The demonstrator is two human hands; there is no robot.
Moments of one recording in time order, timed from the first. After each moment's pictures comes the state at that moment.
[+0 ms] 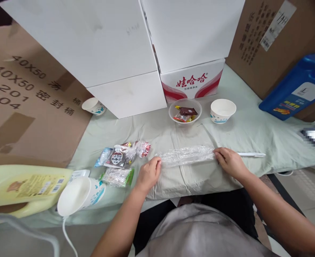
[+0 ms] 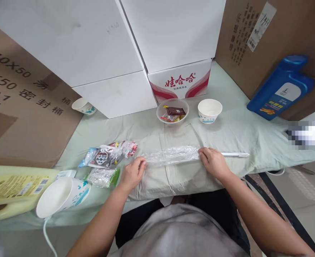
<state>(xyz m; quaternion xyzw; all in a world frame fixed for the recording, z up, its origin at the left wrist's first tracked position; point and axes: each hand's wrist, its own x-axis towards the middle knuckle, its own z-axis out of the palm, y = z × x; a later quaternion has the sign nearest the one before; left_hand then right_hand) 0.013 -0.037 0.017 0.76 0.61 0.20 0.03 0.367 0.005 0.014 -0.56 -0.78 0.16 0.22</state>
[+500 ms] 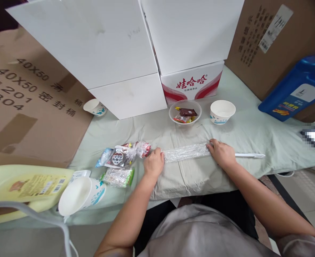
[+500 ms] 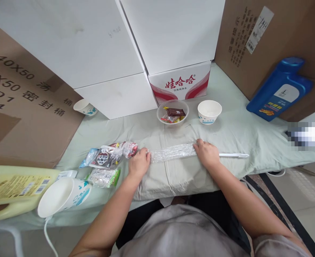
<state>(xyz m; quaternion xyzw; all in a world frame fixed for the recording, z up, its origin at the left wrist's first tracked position) 0.045 0.002 0.018 0.67 0.73 0.05 -0.05 0.336 0.040 0.006 -0.69 -0.73 0.02 0.05</state>
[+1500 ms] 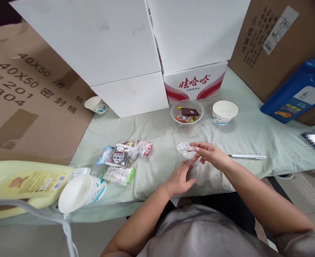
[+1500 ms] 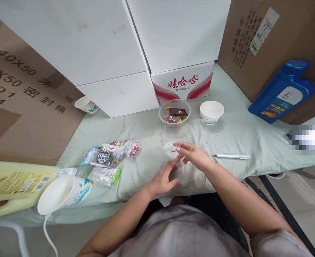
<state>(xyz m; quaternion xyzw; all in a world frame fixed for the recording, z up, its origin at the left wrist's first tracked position) 0.107 -0.039 0.009 0.80 0.41 0.27 0.34 0.295 0.027 0.068 -0.43 -0.51 0.69 0.28</state>
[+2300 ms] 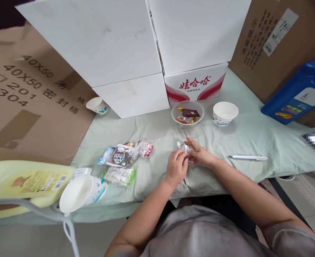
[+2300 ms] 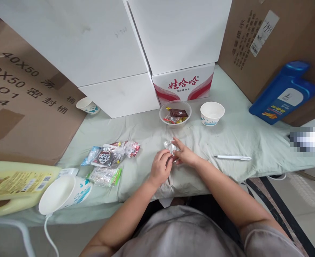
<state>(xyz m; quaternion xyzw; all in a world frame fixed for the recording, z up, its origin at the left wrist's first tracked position) 0.111 -0.016 -0.003 0.76 0.52 0.38 0.08 0.264 0.047 0.021 -0.42 -0.50 0.71 0.27</state>
